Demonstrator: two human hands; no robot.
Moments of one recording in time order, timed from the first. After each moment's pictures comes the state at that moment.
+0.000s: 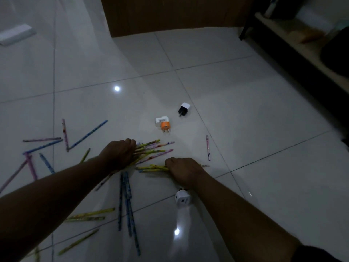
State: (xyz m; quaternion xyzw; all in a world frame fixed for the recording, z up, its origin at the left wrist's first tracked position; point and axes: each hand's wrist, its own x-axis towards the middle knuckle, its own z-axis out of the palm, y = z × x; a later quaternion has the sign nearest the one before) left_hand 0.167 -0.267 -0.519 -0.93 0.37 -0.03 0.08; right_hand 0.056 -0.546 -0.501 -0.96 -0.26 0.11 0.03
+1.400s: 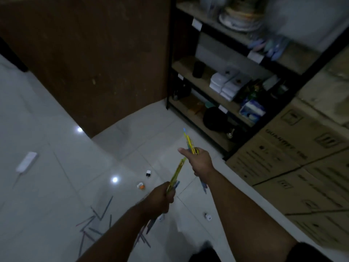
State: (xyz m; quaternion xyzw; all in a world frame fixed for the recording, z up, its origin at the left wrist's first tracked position) left_hand 0.048 -0.464 0.277 -0.69 0.11 0.54 -0.47; right_hand 0.027 -0.668 0.324 -0.64 0.44 -0.03 0.63
